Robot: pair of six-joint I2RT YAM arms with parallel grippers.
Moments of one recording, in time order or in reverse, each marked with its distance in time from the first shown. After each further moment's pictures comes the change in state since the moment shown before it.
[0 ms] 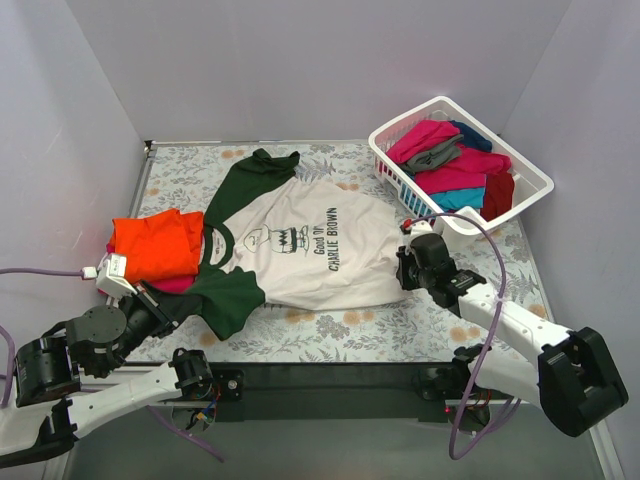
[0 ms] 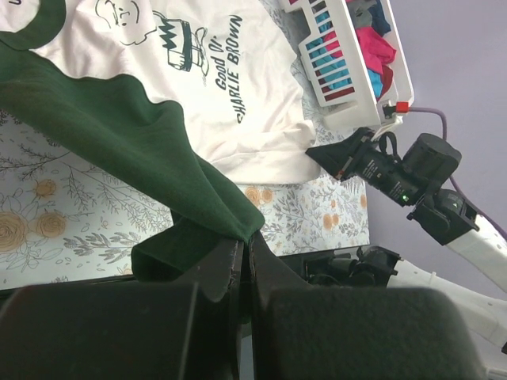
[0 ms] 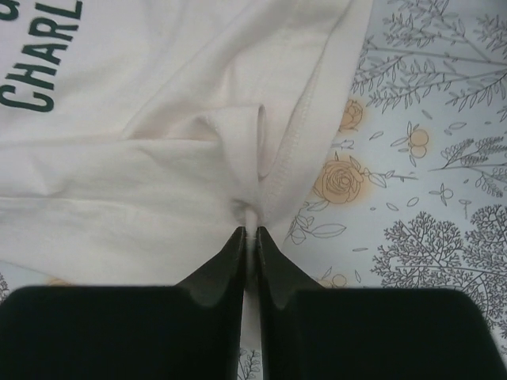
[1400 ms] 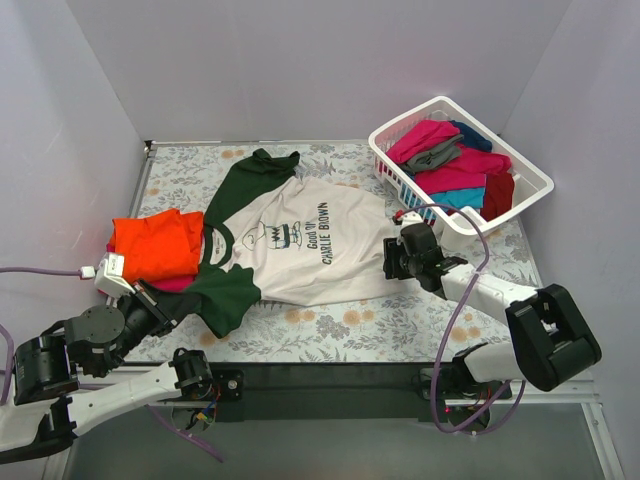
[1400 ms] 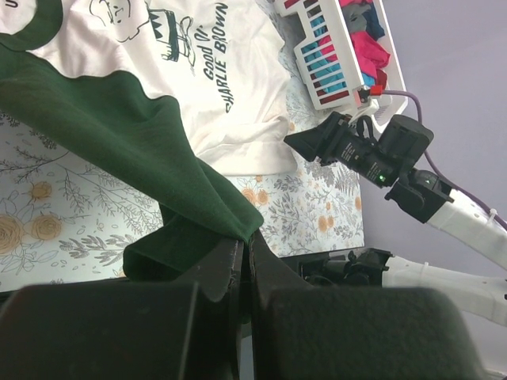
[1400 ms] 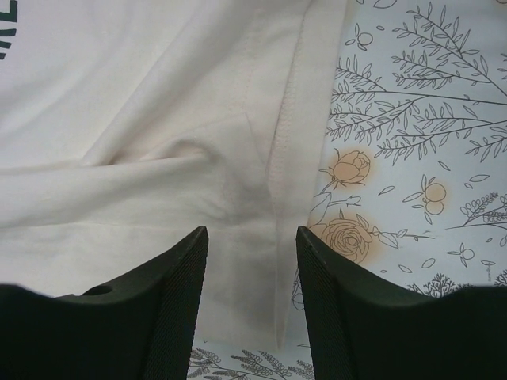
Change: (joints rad) left arm -0.023 0.000 0.006 0.000 -0.025 -0.017; right arm -0.021 0.247 0.062 0.127 0.001 0.010
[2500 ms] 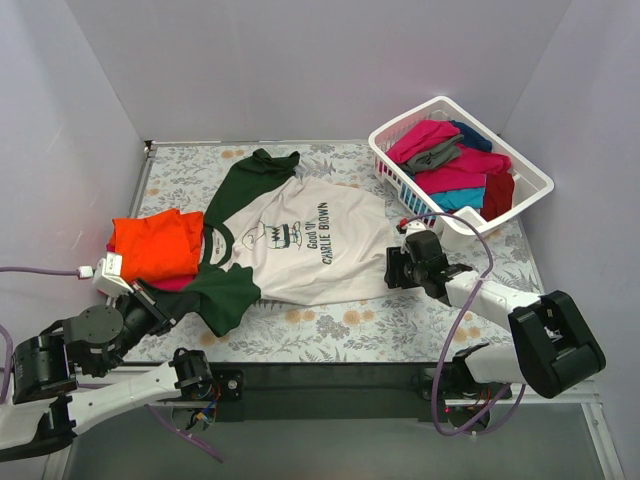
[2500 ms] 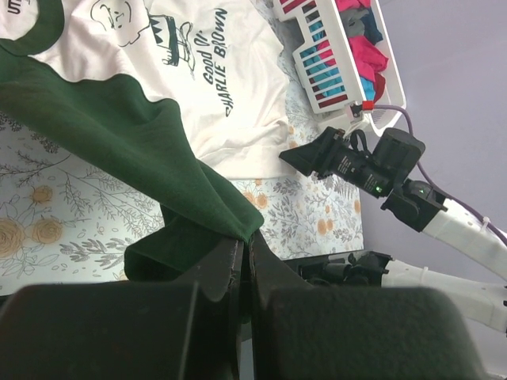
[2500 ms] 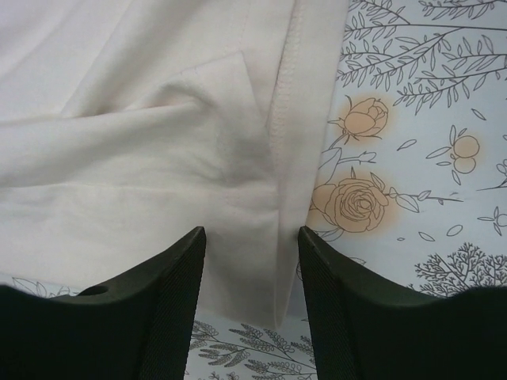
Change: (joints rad) left arm -0.013 0.000 0.006 -0.001 -0.021 -0.002; right arm -0.027 -0.038 -0.069 -0.012 -0.080 0.024
